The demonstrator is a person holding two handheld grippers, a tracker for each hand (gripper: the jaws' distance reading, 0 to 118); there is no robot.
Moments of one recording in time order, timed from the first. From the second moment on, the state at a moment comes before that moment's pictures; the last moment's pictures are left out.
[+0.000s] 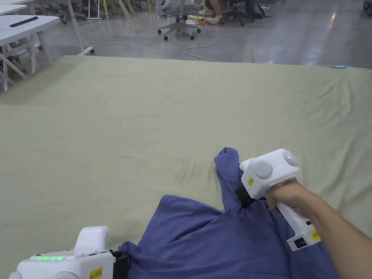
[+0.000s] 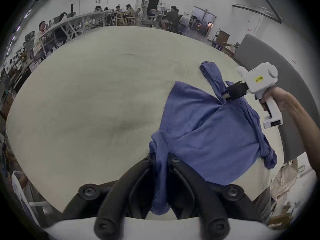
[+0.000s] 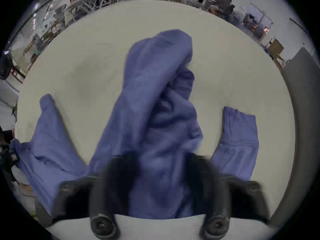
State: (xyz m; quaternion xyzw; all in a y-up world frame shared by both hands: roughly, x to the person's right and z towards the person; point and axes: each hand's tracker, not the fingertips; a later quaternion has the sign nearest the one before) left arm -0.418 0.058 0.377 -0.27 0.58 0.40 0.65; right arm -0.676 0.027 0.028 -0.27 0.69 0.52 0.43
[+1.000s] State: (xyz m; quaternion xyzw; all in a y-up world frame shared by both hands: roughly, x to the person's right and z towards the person) left arm -0.680 0.567 0.307 -0.04 0.68 0.10 0.73; right arm -0.662 0.634 -0.110 0.03 0.68 0.14 0.72
